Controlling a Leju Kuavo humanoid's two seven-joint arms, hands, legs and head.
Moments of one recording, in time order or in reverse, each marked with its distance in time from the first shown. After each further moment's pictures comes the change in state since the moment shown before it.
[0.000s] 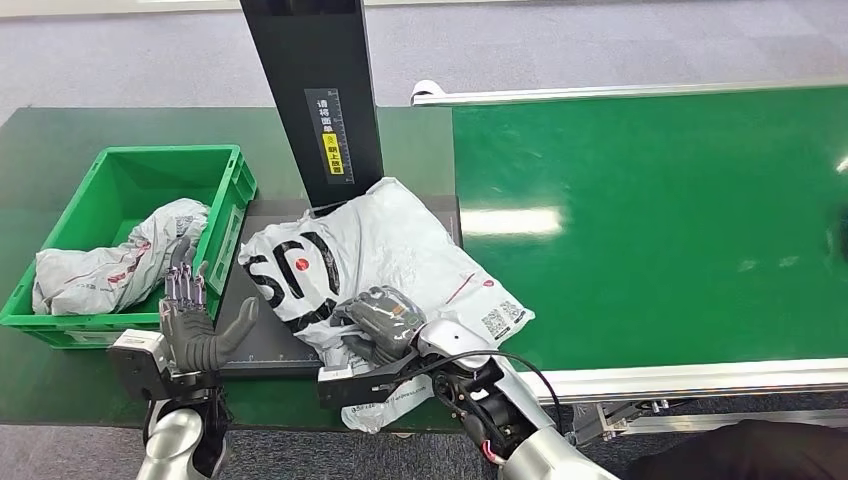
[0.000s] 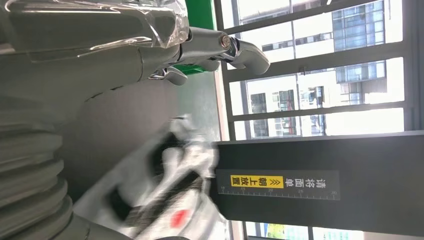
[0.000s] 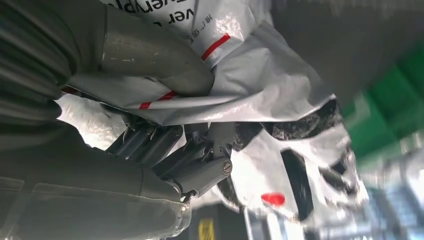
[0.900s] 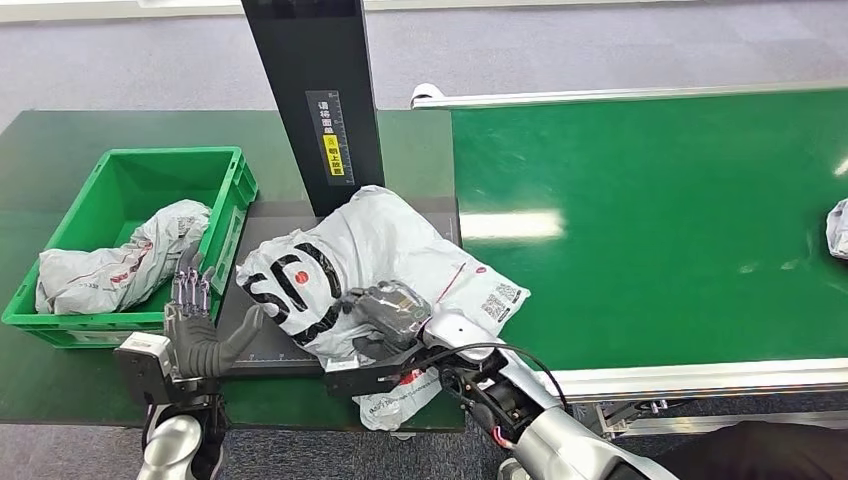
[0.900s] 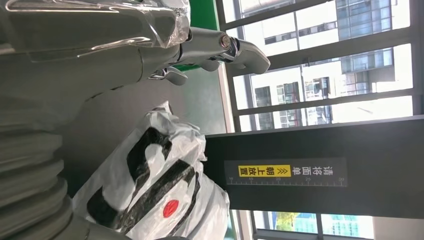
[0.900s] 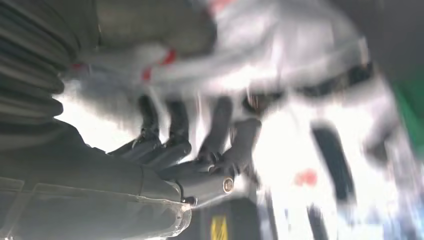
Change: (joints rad) left arm 0.026 0.003 0.000 -0.018 -0.031 -0.024 0.025; right arm -0.080 -0.061 0.176 0.047 -0.211 -0.110 0.072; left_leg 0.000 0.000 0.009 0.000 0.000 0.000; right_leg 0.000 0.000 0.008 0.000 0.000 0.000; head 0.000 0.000
